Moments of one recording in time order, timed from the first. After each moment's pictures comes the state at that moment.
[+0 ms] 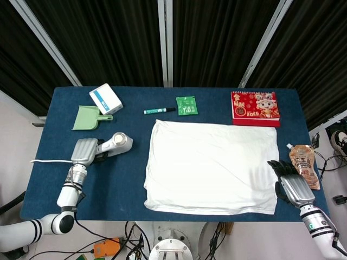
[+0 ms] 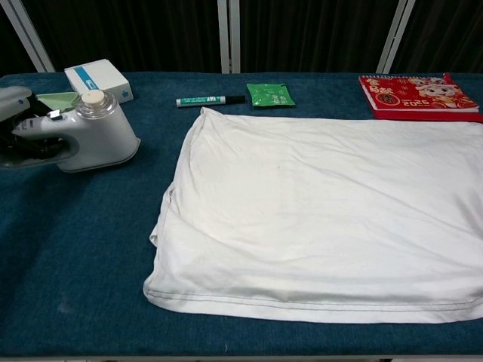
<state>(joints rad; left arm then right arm) -0.56 -1.53 -0.12 -1.41 1.01 1.12 0.23 0.22 -1.16 -0.05 -1.54 -1.50 1.18 0.05</state>
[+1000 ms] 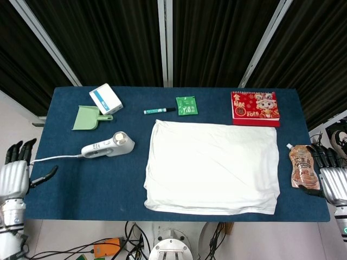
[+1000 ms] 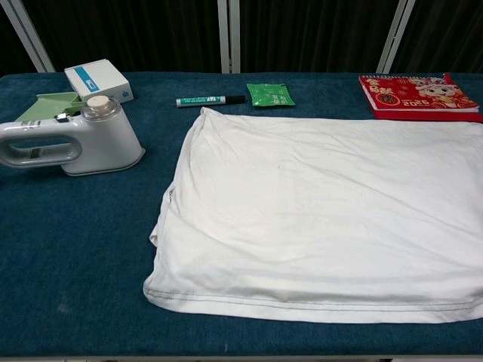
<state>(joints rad) -0.15 -1.21 0.01 -1.65 1.28 1.61 0.04 0.13 -1.02 0.01 -1.55 -1.51 1.44 0.12</state>
